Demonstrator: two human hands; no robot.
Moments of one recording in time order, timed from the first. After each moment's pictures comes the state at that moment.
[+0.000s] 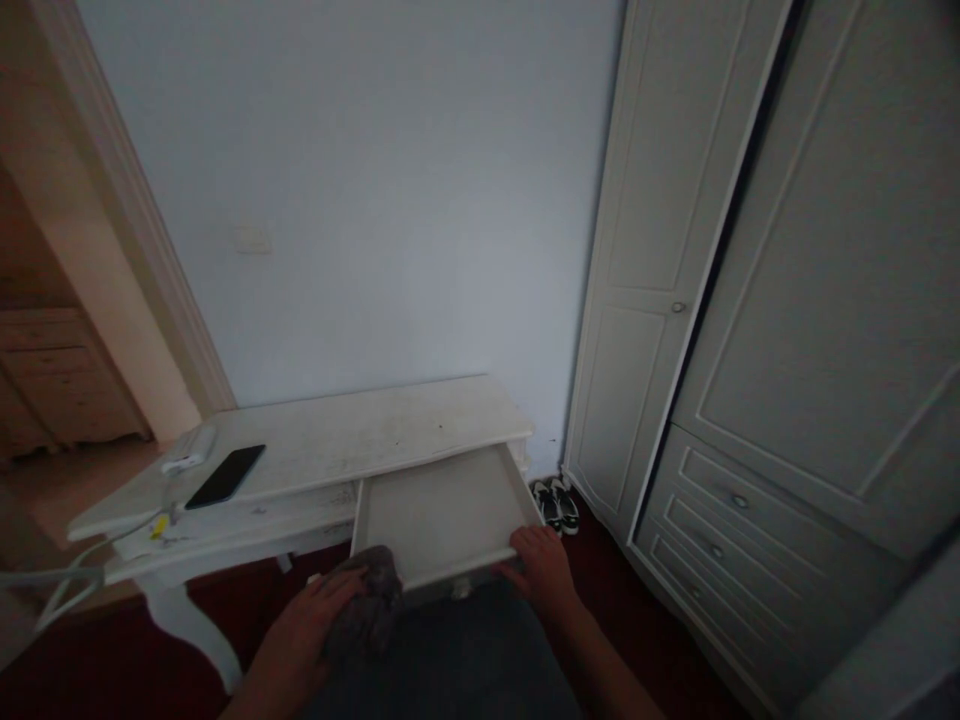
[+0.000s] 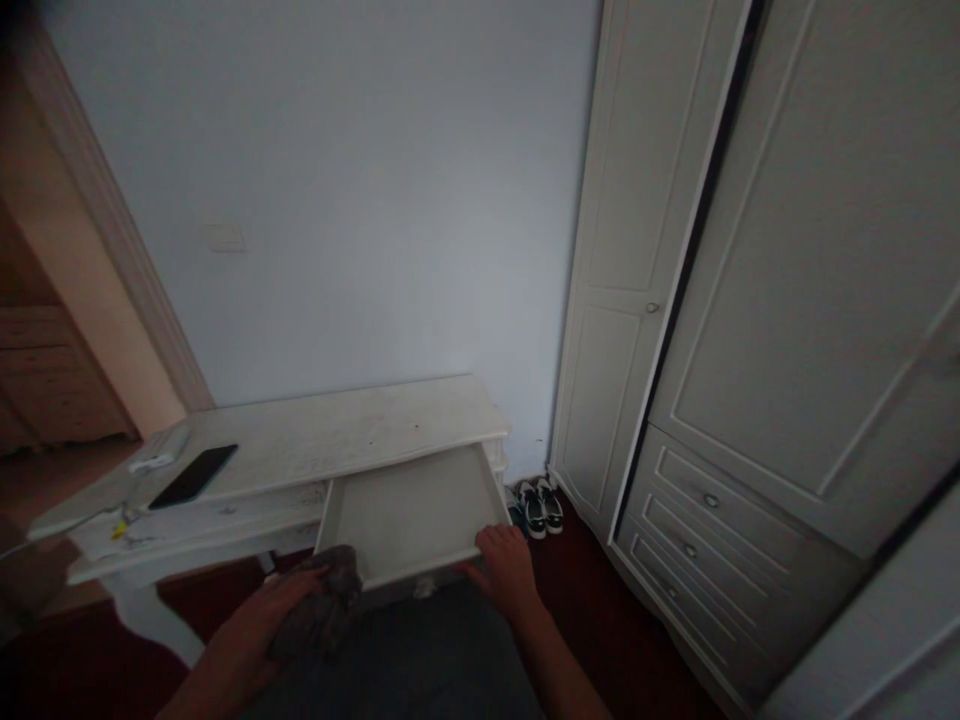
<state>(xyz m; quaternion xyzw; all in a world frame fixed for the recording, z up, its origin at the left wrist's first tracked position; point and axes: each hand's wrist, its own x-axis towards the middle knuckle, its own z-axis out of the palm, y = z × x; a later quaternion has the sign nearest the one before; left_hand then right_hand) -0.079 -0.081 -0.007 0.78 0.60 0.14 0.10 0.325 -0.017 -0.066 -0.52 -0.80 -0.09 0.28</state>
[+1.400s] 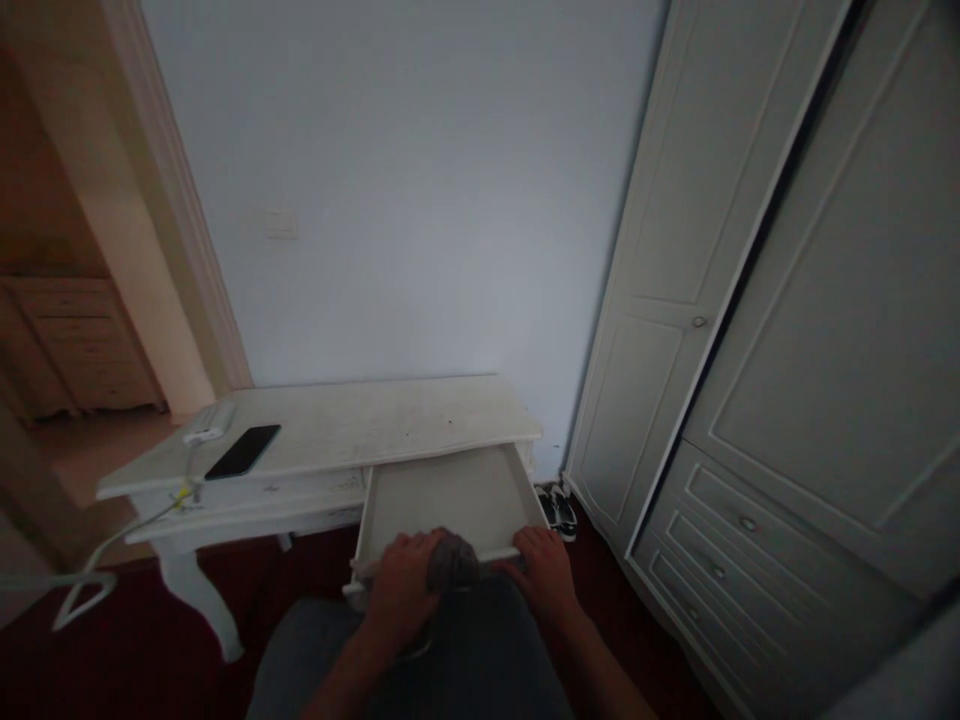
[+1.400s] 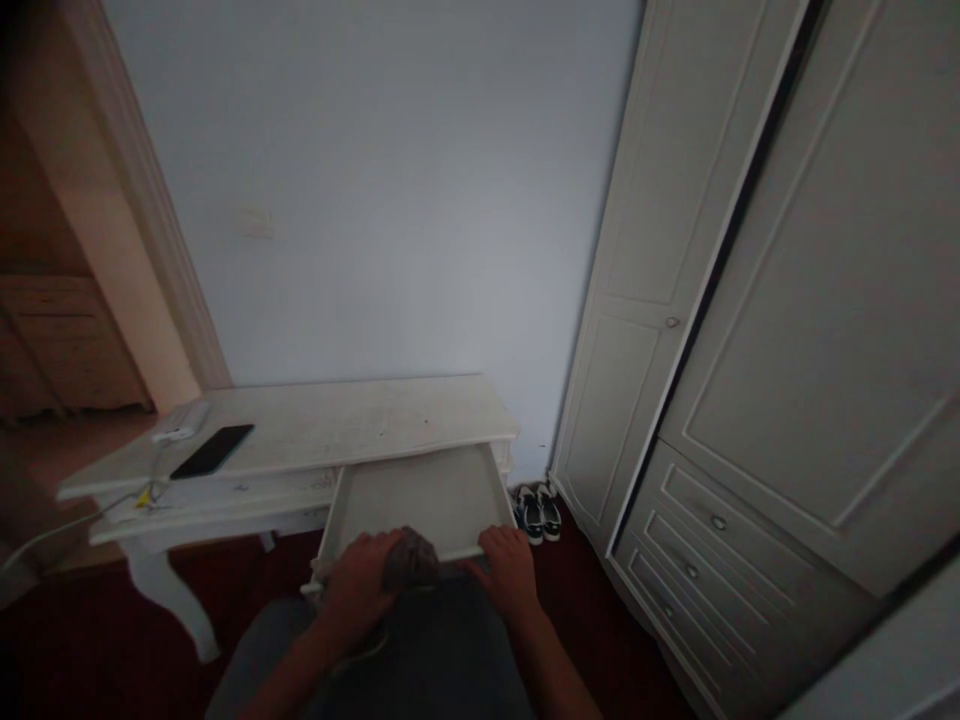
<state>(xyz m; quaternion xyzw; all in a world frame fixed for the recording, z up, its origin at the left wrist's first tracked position) 0.053 -0.059 0.021 0.77 0.61 0.14 0.10 0.324 -0.021 -0.063 -0.52 -0.80 -0.10 0.27</state>
